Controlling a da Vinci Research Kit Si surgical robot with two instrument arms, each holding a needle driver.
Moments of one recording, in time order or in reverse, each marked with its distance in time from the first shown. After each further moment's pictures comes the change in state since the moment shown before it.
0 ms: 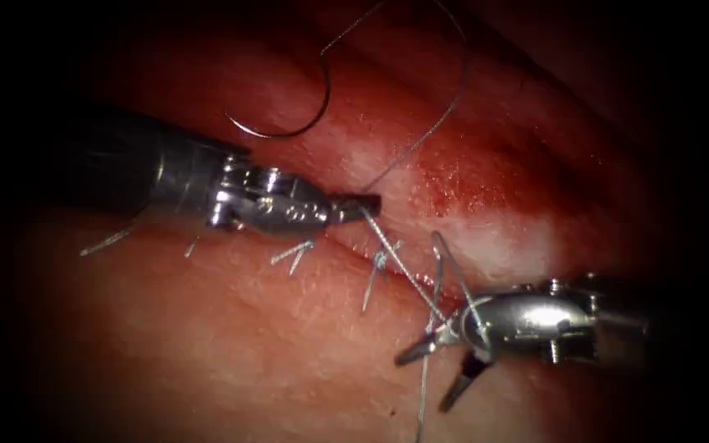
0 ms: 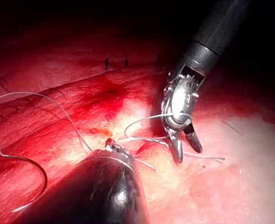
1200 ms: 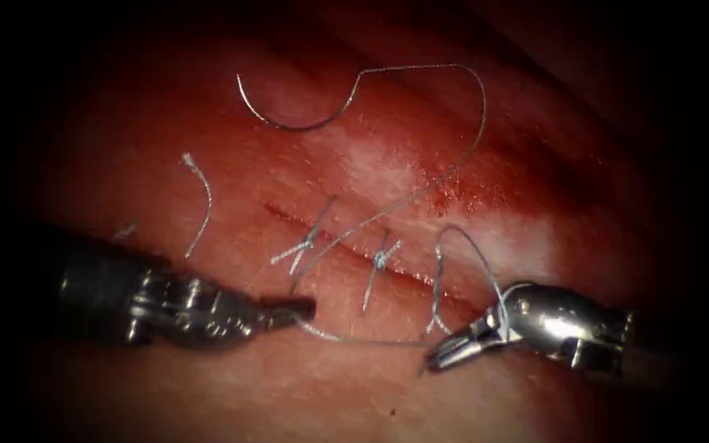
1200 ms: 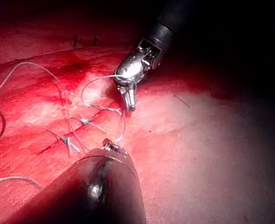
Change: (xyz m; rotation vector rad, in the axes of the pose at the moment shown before) right arm -0.003 -0.001 -0.005 -0.327 0.505 0.541; left arm 0.001 0.010 -0.009 0.011 -0.039 0.008
